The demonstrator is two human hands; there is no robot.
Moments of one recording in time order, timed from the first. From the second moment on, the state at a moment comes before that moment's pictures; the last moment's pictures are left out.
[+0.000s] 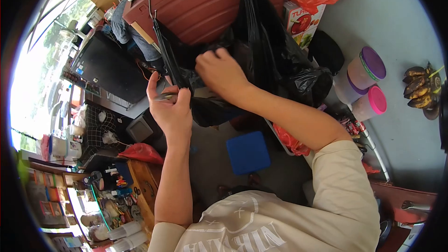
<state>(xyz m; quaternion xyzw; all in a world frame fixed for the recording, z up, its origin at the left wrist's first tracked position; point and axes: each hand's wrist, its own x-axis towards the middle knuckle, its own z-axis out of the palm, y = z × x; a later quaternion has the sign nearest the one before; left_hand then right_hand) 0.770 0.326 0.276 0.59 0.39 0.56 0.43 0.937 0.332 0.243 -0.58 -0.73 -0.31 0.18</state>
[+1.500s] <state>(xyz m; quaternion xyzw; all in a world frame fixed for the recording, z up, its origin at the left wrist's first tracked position) 0.727 0.378 0.269 0.49 0.20 0.41 0.74 0.940 0.321 0.337 -0.55 -0.79 -0.21 0.18</state>
